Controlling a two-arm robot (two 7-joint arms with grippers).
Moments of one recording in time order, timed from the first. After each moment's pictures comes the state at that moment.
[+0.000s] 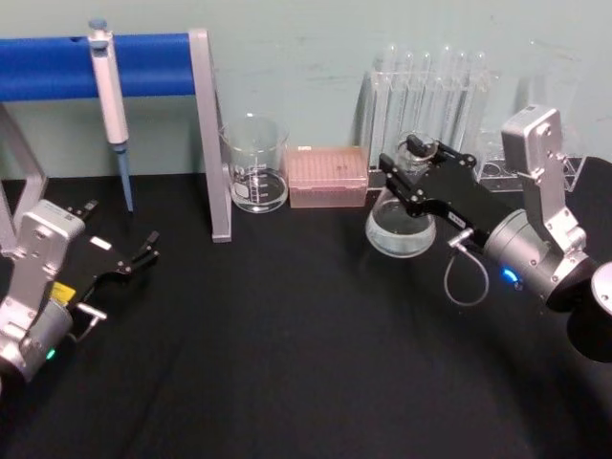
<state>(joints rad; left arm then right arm) -0.20 0.60 0.45 -1.41 -0.25 -0.12 0.03 0.32 0.36 -0.33 -1.41 0.27 -0.09 0.35</state>
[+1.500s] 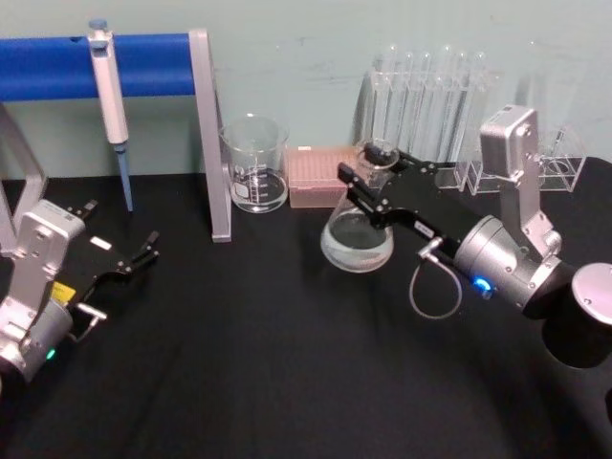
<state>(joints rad) -0.20 0.60 0.45 -1.41 -0.25 -0.12 0.03 0.30 0.31 -0.33 -1.46 0.31 -0.05 0.45</state>
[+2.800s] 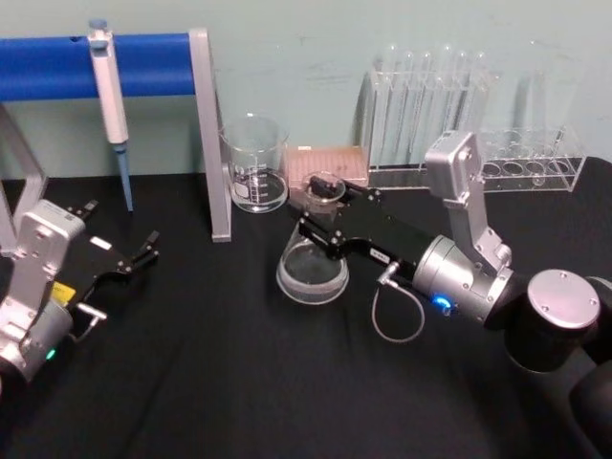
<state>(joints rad) -0.20 0.60 0.45 -1.41 -0.25 -0.12 0.03 0.37 0.31 -0.47 -1.35 0.37 -0.09 0.53</state>
